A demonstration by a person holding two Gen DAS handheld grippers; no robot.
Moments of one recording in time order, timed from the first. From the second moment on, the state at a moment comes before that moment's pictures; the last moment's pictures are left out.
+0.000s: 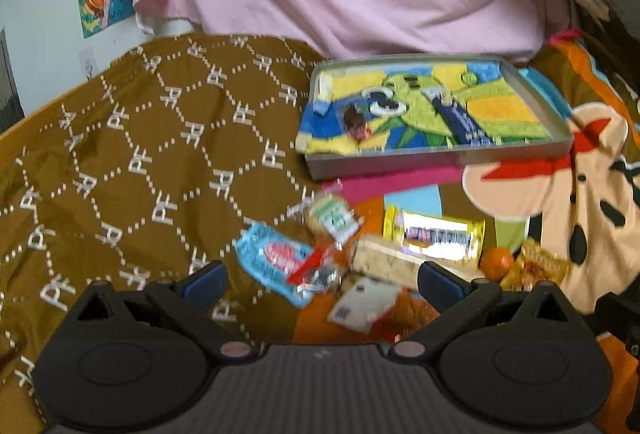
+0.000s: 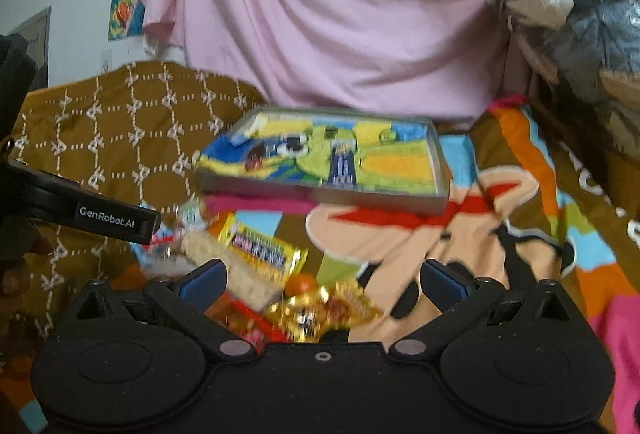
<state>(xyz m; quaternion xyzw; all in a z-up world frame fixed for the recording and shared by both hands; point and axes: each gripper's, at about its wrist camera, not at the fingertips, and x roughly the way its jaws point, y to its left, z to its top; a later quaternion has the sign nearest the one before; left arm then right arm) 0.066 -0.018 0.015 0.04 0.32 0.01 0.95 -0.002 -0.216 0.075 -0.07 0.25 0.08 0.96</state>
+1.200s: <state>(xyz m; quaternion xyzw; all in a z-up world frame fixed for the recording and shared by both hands) 0.091 0.021 -0.036 0.11 0.39 -0.05 0.91 0.038 -0.171 0.008 -0.14 0.36 0.22 0.89</state>
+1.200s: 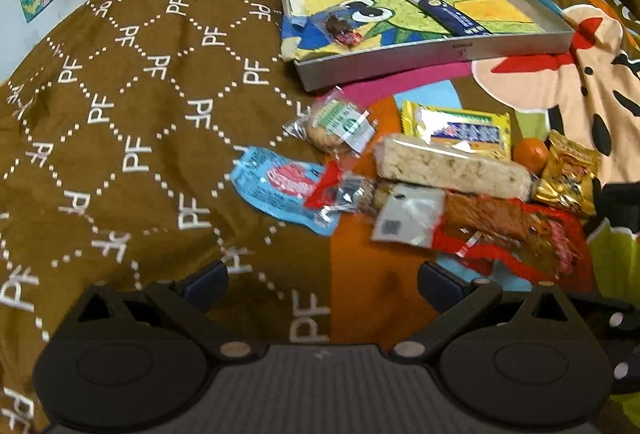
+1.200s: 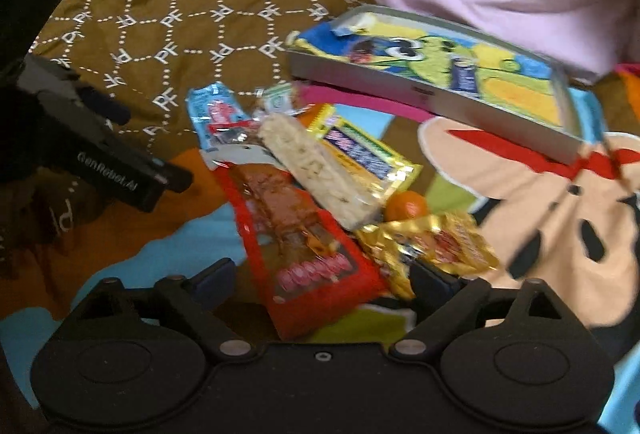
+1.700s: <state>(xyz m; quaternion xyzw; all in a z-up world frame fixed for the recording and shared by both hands) 0.163 0.060 -0.039 0.05 0.40 -0.04 0.92 0.090 -0.137 -0.022 -0.12 0.37 0.28 0.88</state>
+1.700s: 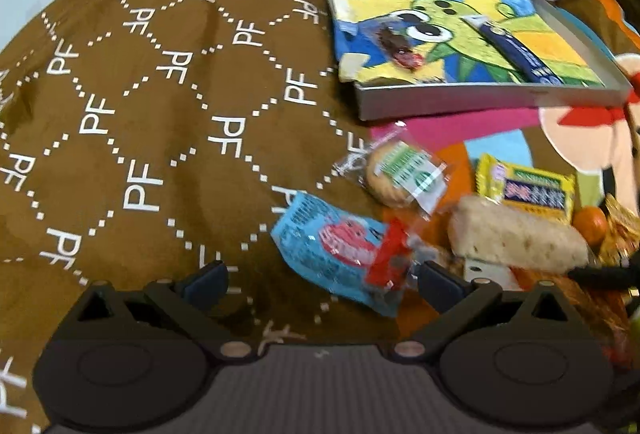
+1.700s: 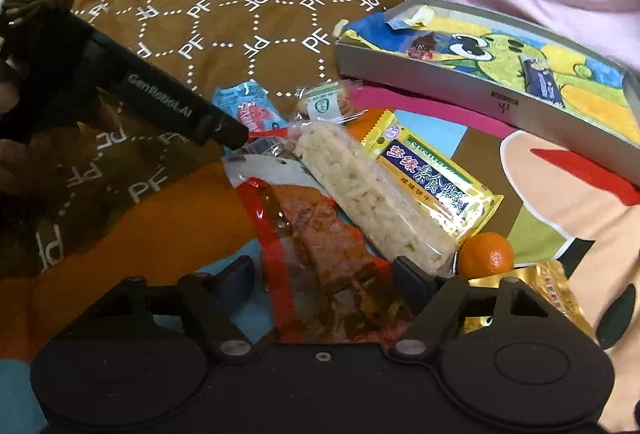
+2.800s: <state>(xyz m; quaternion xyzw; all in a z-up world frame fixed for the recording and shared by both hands) 0.183 0.089 -0.041 -0.07 0.38 -0.08 0.92 0.109 -0.179 0.010 0.03 0.37 0.23 0.90</state>
